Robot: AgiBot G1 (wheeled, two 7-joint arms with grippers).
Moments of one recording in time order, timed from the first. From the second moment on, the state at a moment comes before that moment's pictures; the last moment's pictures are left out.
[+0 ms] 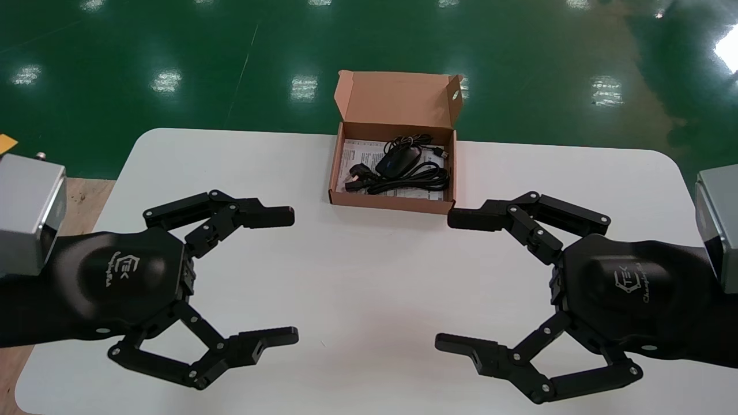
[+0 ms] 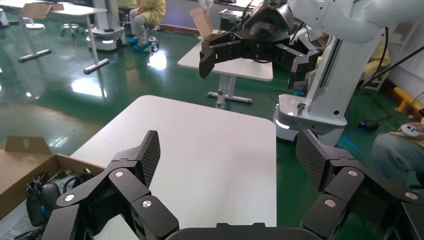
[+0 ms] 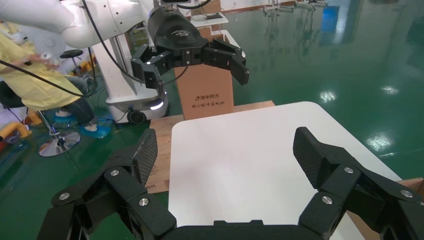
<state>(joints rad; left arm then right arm) -1.08 0.61 0.28 -1.28 0.73 1.49 -0.19 1.07 -0.61 -0.28 1.28 -0.73 -1.50 0.19</state>
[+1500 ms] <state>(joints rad) -1.08 0.61 0.28 -1.28 0.73 1.49 -0.19 1.07 -0.61 -0.28 1.28 -0.73 -1.50 0.19</state>
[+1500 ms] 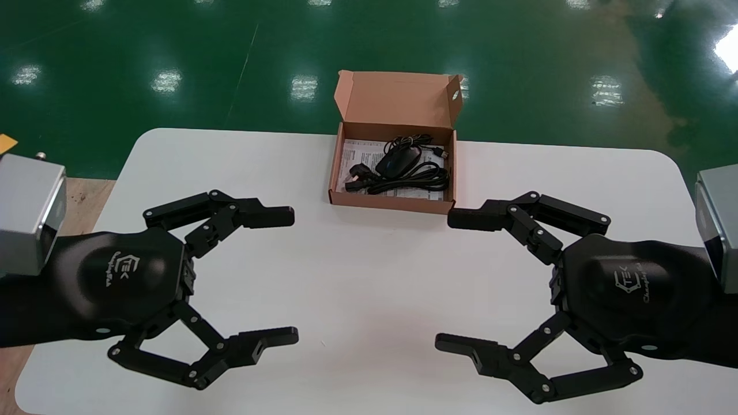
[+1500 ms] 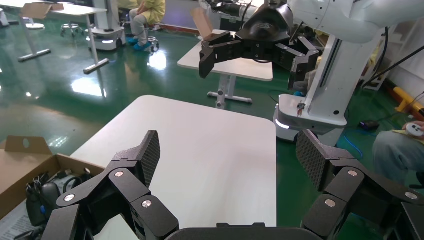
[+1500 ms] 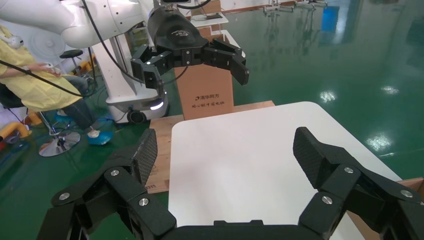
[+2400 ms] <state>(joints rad) -1.08 0.61 0.28 -1.28 0.73 1.49 -0.19 1.07 -0.61 -0.28 1.28 -0.73 -1.50 0.19</state>
